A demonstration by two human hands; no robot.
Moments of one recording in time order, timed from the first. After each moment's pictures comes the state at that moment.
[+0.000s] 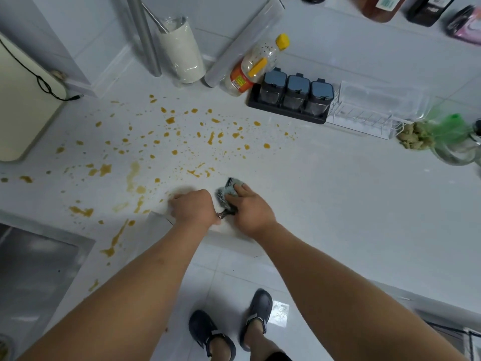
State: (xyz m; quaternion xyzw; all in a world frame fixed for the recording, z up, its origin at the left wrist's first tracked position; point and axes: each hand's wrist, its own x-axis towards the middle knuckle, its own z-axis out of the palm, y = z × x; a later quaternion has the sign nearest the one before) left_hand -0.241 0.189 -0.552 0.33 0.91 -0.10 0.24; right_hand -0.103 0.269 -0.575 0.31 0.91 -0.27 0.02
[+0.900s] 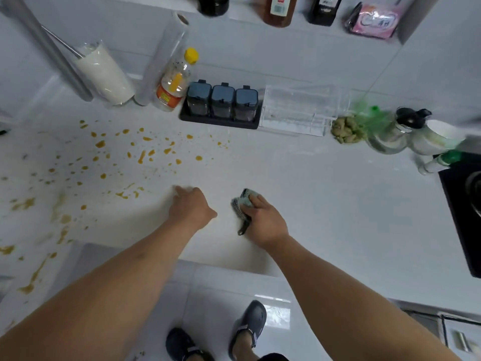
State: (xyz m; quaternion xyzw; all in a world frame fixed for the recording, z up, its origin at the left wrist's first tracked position) left_hand -0.118 0.308 -0.527 0.35 0.89 -0.04 0.30; right_hand 0.078 0.380 -0.586 0.37 0.91 -0.20 0.00
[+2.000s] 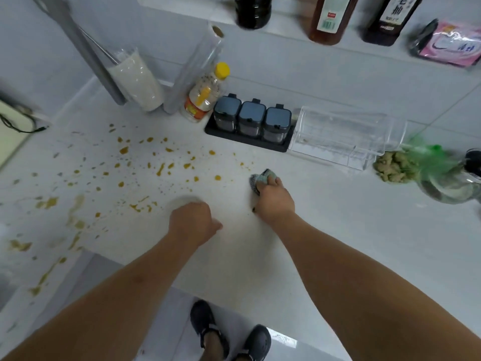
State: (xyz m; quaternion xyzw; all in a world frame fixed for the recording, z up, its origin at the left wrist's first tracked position) left_hand -0.151 0.335 -0.552 0.39 0.90 -0.09 0.19; right_hand -0.016 0.506 -0.577 0.42 0.88 -0.21 0.08
